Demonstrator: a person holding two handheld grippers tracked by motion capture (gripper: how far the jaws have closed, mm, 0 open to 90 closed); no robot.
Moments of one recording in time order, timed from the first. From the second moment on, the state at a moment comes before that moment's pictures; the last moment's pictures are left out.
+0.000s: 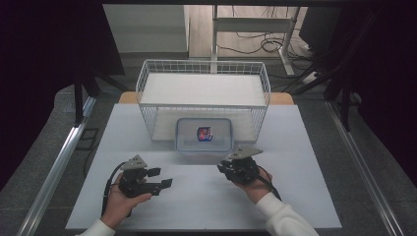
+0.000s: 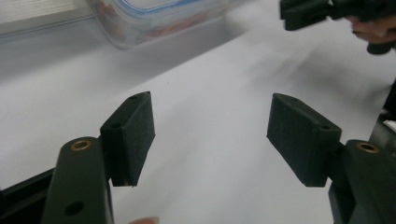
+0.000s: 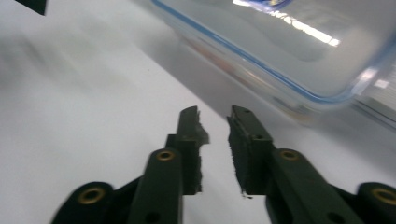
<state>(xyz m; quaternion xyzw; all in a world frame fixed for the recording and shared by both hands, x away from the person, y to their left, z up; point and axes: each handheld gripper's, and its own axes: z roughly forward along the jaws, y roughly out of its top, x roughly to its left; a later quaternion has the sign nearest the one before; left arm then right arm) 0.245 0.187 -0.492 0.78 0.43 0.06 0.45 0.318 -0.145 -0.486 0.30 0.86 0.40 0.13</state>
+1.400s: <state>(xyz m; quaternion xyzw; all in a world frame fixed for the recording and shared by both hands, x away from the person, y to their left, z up) 0.244 0.190 -0.497 0.80 0.42 0.07 0.43 0.375 -0.071 -0.510 0.31 0.86 0.35 0.18</state>
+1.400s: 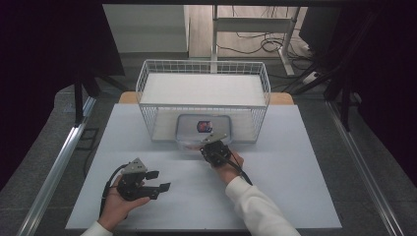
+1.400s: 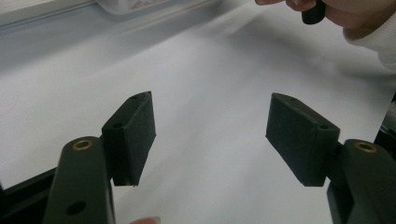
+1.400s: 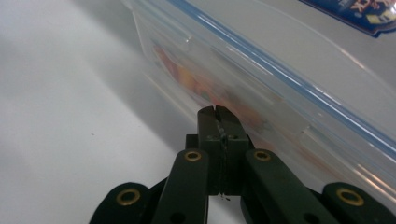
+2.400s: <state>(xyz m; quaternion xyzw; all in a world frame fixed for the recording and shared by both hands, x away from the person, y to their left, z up) 0.245 0.190 -0.497 0.80 0.41 0.05 0.43 0.410 -0.074 -0.509 0.36 0.84 0.36 0.19</state>
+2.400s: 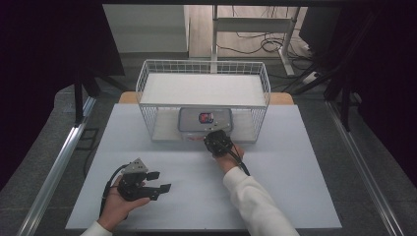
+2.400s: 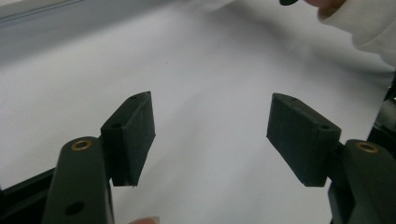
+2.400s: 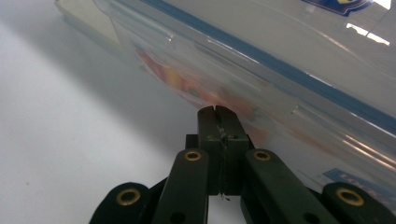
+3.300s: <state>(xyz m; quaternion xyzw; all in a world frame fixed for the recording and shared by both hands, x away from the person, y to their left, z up) 0.246 0.189 -0.497 0.80 0.42 0.05 0.43 0.384 -0.082 -0.483 0.29 0.86 0.39 0.17</state>
